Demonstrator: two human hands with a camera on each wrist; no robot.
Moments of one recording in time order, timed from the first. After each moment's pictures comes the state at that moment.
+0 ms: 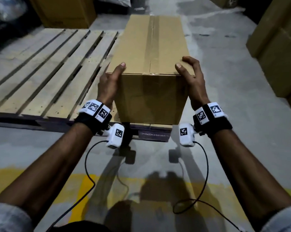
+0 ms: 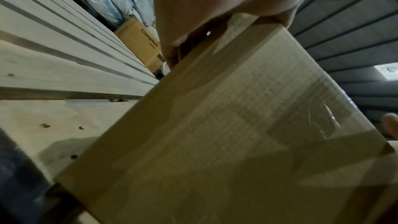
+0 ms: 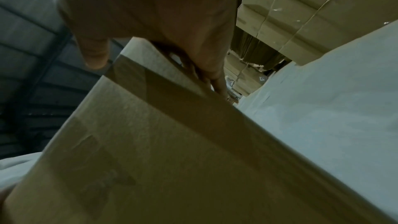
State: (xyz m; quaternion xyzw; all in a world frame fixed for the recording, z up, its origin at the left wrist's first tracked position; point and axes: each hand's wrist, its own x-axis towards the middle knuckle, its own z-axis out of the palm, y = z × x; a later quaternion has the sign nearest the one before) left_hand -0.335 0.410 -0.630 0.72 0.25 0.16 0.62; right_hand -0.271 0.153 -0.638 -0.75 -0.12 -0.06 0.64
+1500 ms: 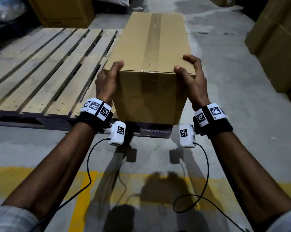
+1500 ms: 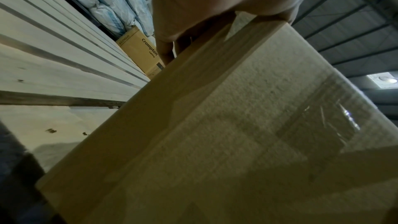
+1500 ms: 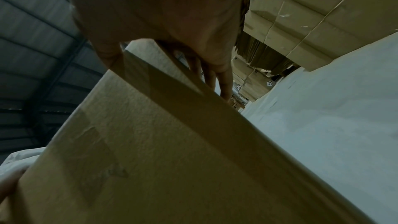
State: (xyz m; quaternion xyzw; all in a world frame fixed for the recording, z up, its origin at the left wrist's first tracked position) left_hand -0.349 0.407 -0.632 0.71 0.27 0.19 0.62; right_hand -0.296 0.158 -0.644 -0.77 -0.10 -0.09 0.62
